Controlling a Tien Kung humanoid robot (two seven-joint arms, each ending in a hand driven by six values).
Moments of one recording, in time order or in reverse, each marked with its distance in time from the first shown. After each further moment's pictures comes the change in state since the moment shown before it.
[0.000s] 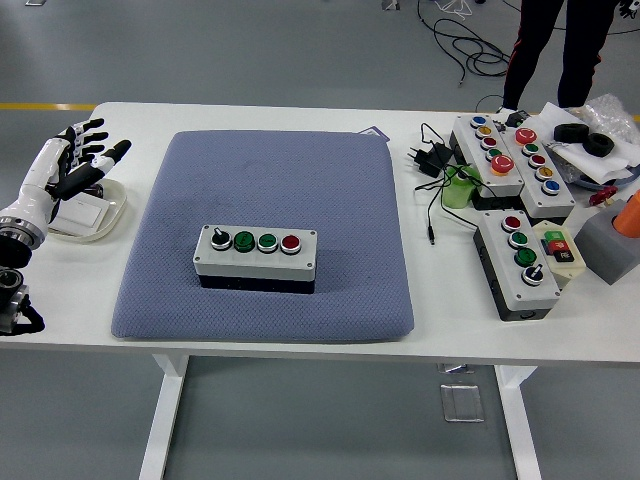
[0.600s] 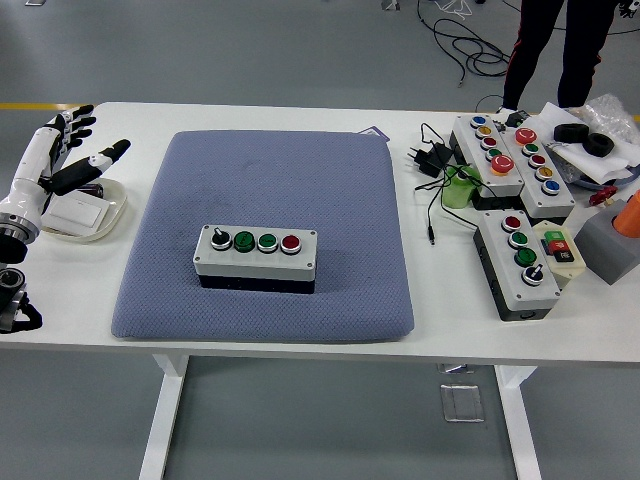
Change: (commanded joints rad) left arm -0.006 -0.001 -0.006 0.005 0.012 0.055 -0.061; right arm 0.002 0.003 -0.001 0.000 -0.002 0.001 0.000
